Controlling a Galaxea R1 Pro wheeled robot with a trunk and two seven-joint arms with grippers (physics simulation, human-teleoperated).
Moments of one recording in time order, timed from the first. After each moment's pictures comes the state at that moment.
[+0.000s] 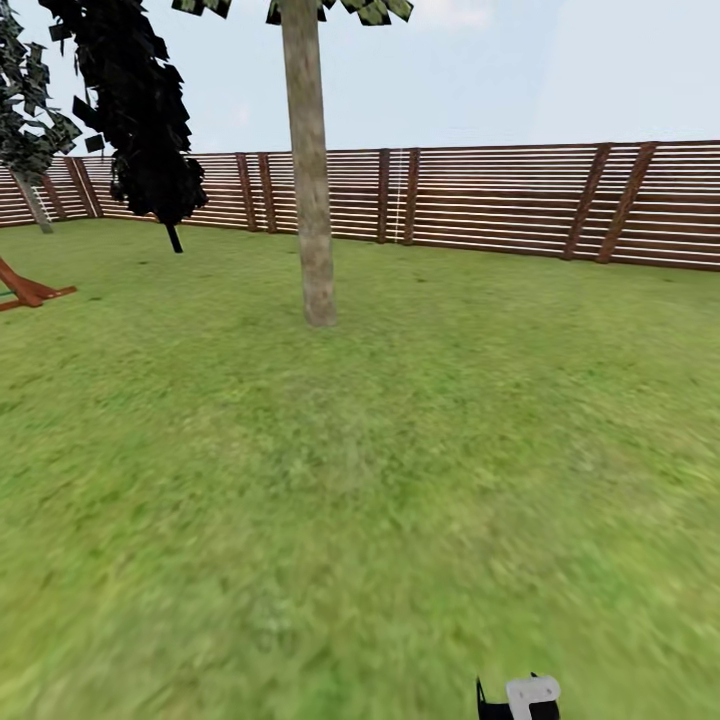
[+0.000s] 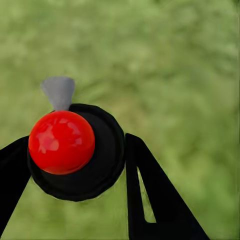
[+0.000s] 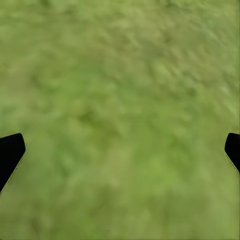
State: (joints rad) left arm -0.26 0.16 0.56 -0.15 -0.23 -0.44 -0.14; right arm -0.36 -0.02 0.22 -0.09 0.05 -0.60 -0.30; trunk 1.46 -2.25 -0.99
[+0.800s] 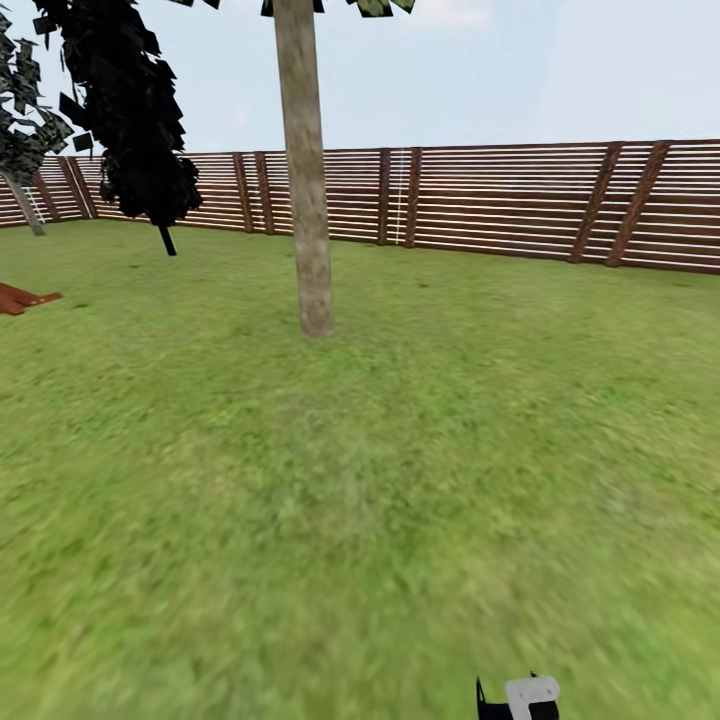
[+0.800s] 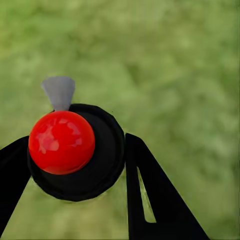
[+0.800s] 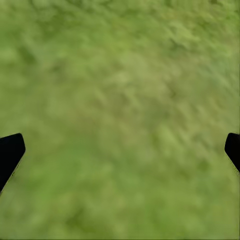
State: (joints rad) left arm -0.26 0.16 0.56 -0.15 -0.23 -0.44 -0.14; right arm -0.36 -0.01 0.22 -0.09 0.05 -0.60 -0.30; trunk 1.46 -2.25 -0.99
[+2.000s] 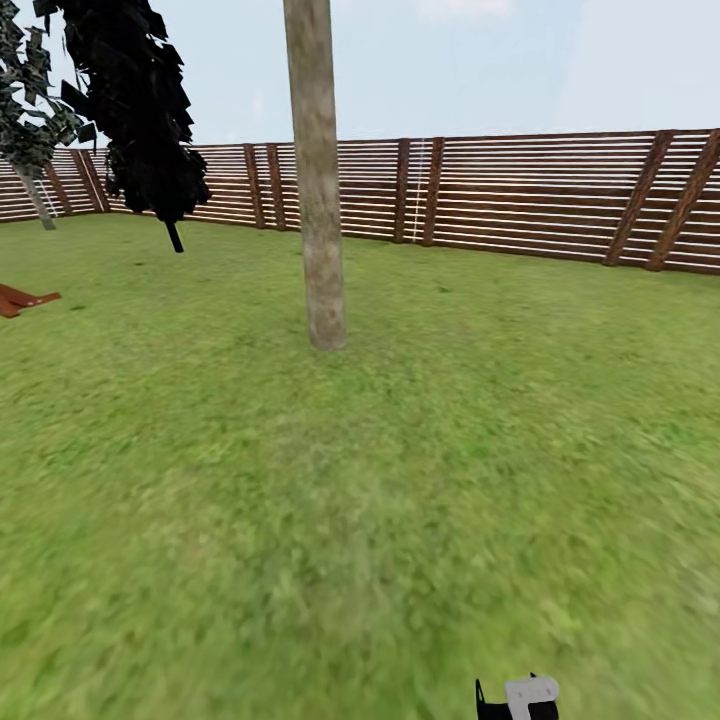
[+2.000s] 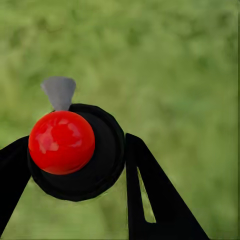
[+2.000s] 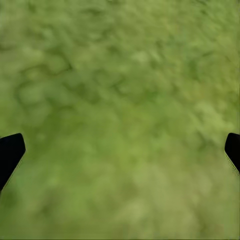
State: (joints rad) left arm -0.26 0.16 0.56 -0.14 -0.23 -0.44 -0.14; right arm -0.36 -0.01 0.22 -0.09 0.05 -0.60 -0.30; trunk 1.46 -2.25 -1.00
